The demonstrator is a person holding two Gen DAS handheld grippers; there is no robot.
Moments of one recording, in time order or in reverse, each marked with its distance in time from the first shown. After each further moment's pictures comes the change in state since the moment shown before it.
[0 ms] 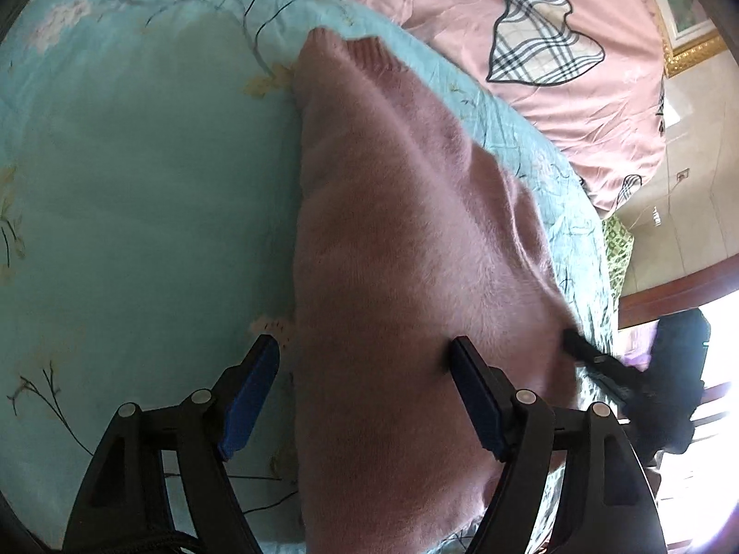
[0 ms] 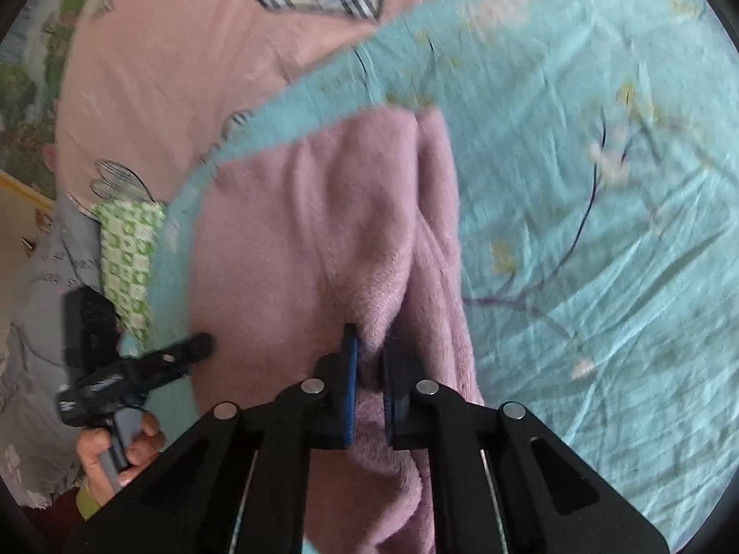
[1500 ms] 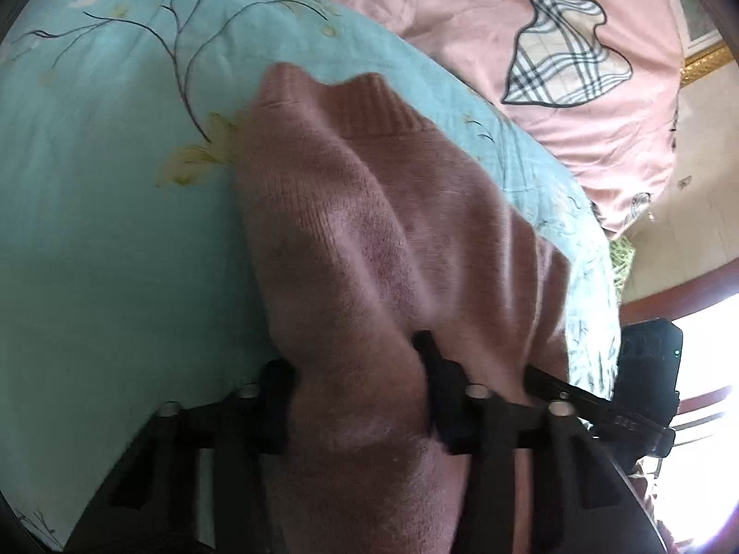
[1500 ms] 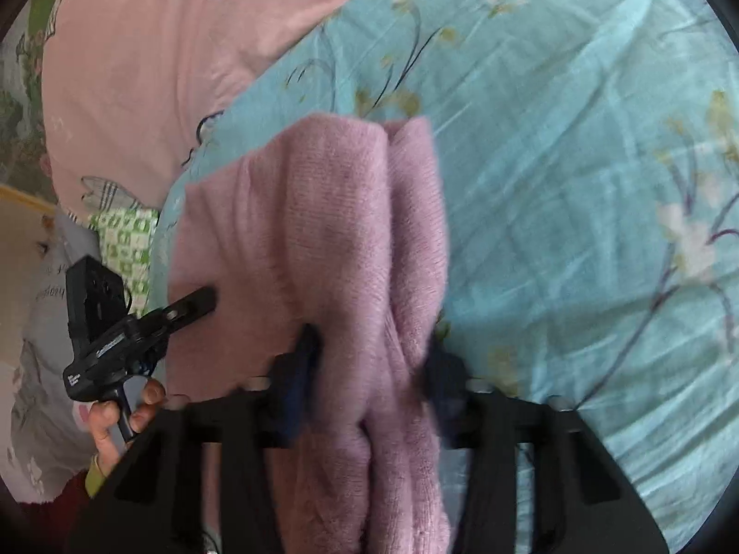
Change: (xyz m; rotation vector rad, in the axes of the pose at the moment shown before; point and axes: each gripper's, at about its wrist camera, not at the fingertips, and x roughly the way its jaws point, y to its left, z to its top) left arm 0.058 -0.009 0.063 0.011 -0.026 -0.024; right arm 0.073 -0.039 0.047 0.021 0.138 0.061
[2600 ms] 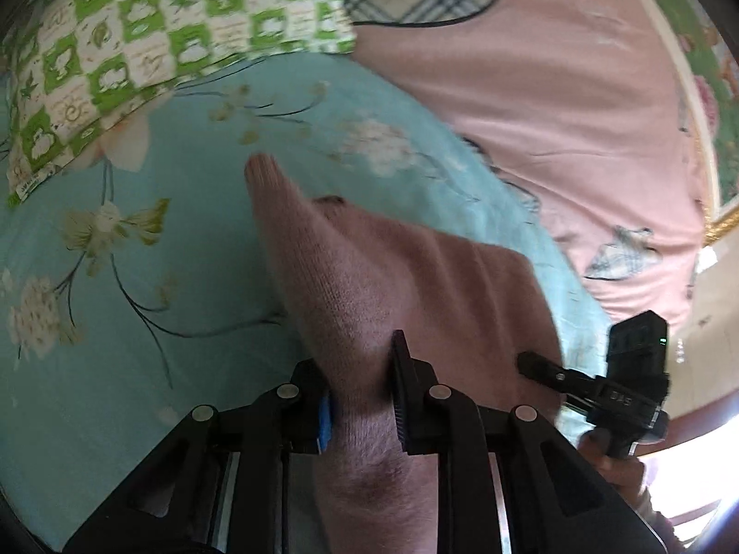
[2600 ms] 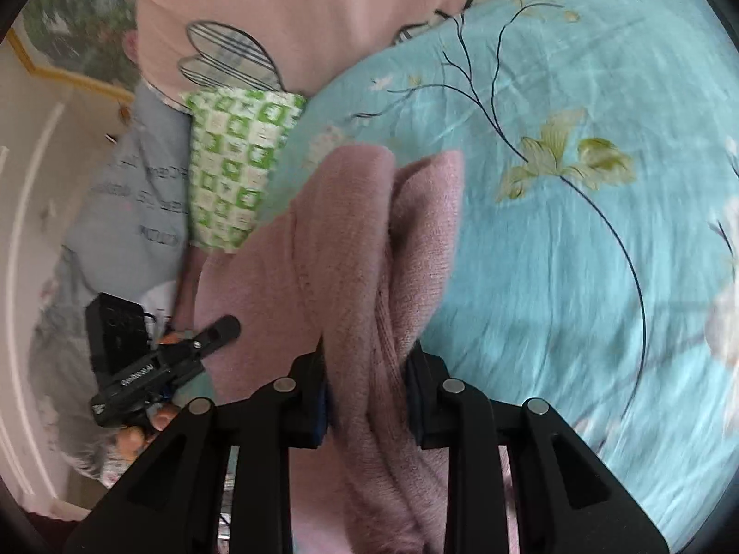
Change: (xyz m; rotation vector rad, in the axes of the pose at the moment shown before) left arm -0.208 0.177 -0.051 -0.304 -0.306 0.151; right arm 0.140 0.232 -0.011 -0.262 0.197 0.228
